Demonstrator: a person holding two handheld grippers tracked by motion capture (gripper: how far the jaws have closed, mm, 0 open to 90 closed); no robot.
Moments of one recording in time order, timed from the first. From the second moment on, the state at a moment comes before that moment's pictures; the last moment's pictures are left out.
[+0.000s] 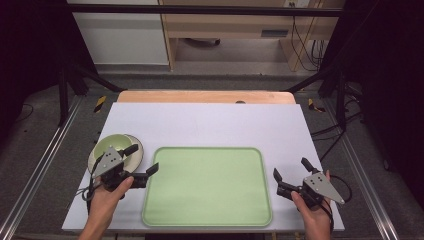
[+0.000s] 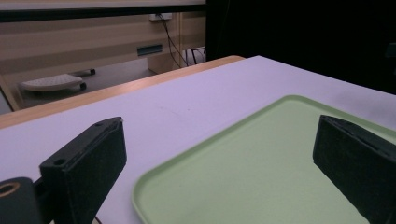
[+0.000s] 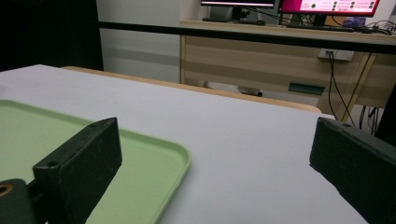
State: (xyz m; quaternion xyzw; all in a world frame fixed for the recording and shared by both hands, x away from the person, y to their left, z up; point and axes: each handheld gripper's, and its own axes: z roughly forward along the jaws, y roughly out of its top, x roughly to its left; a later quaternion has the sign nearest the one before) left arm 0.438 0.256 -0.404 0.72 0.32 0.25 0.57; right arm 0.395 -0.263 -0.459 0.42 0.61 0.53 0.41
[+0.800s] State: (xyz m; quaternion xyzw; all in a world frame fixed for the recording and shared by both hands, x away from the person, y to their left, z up) left arm 0.478 0.315 -0.385 0.68 0.42 0.34 0.50; right arm 0.394 -0.259 -0.458 0.42 0.62 0.52 0.41
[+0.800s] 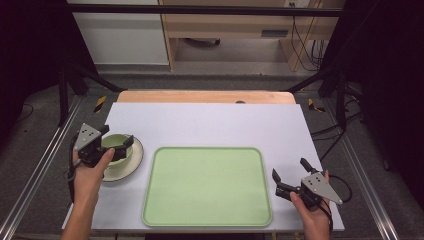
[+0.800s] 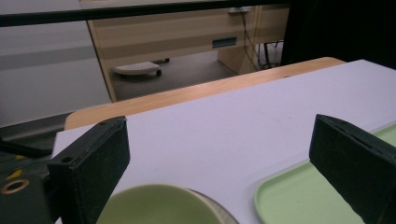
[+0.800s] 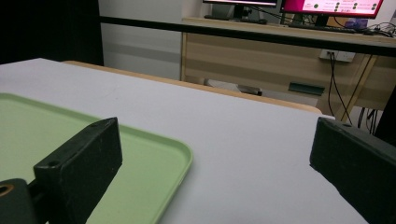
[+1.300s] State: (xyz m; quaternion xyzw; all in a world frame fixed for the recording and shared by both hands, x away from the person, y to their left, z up) left arm 0.479 0.352 -0.389 0.68 0.47 0.35 0.45; right arm 0.394 -0.259 -0.459 0.42 0.62 0.52 0.41
